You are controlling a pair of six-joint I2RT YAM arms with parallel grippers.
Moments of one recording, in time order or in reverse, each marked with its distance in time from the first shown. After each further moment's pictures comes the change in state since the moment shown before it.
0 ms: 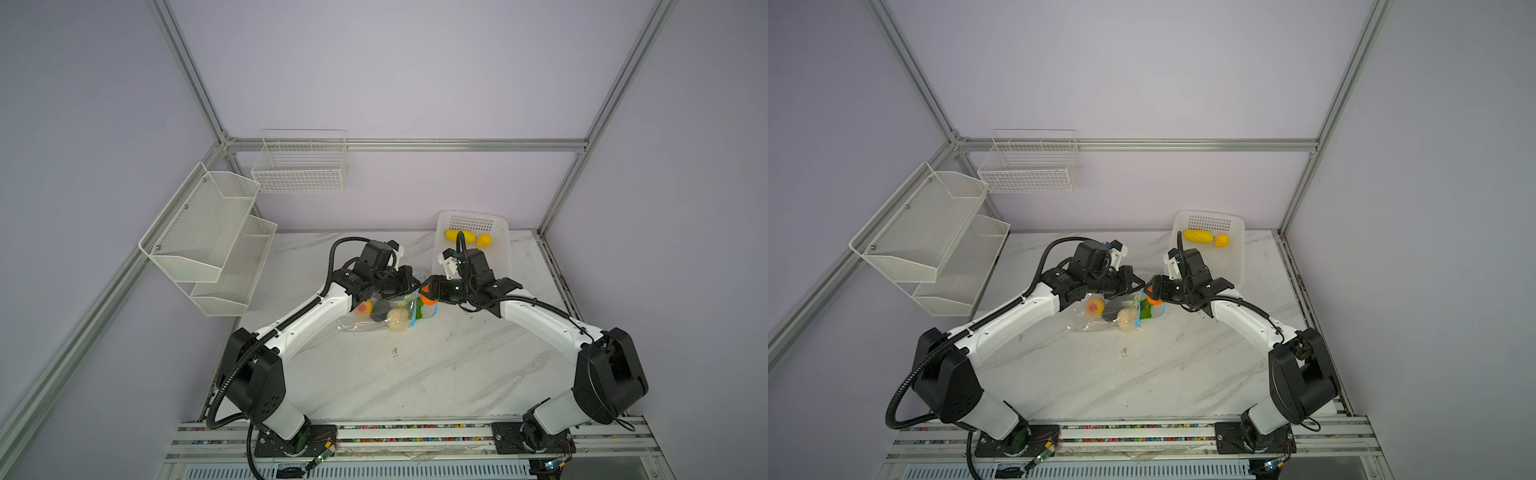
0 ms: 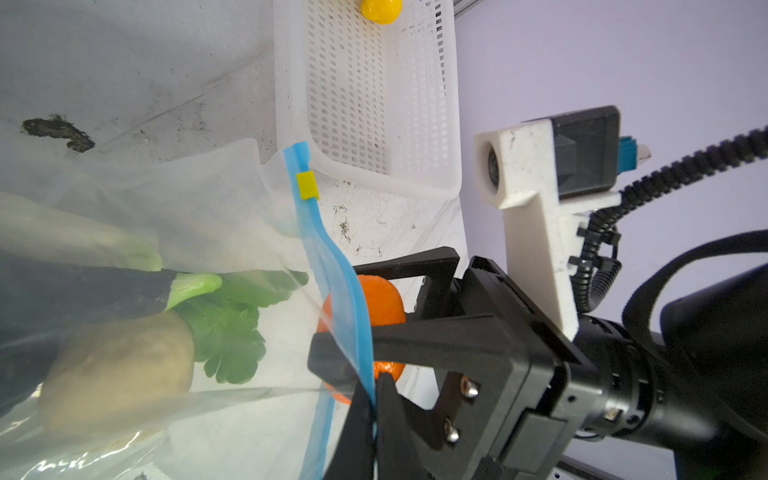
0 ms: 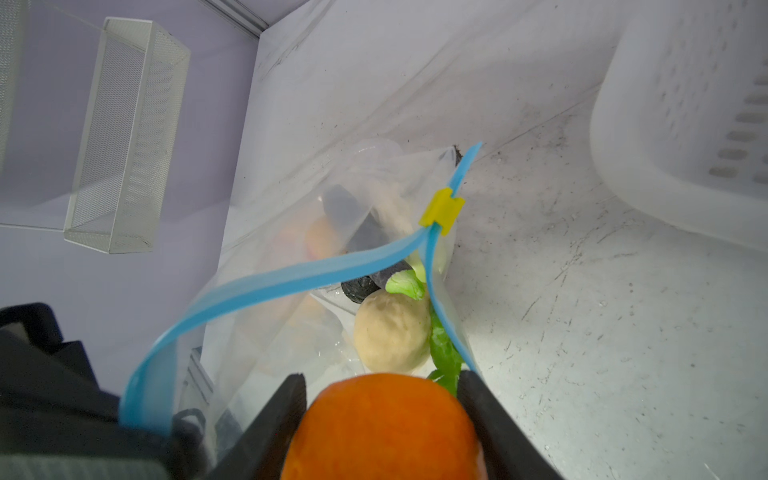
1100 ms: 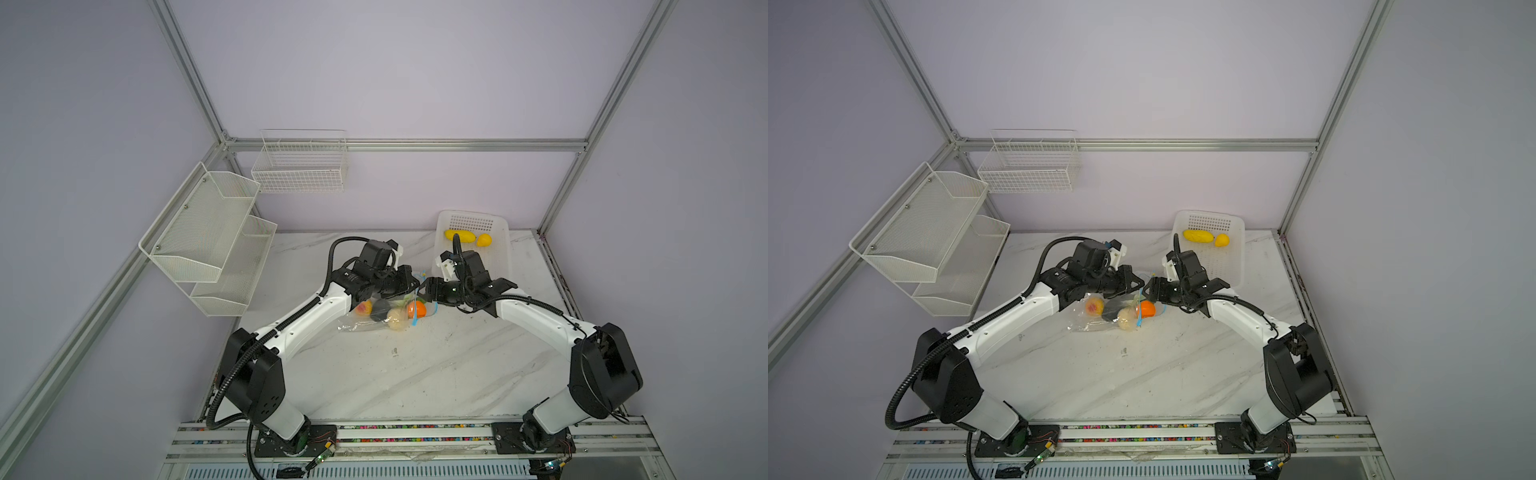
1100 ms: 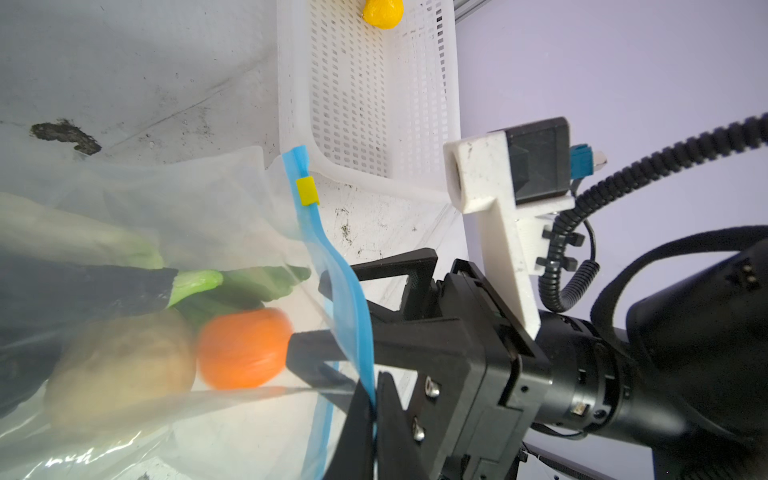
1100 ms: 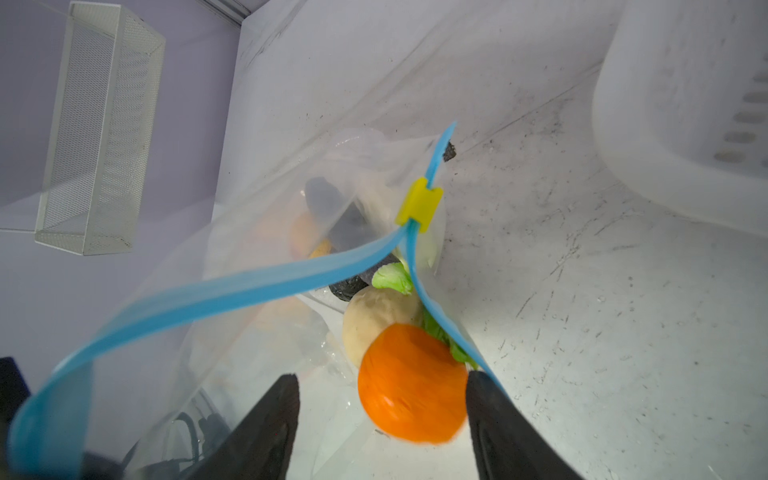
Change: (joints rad) left arm 0.004 -0.002 0.000 0.000 -0.003 0.000; right arm 0.010 0.031 0.000 0.000 0.019 0.003
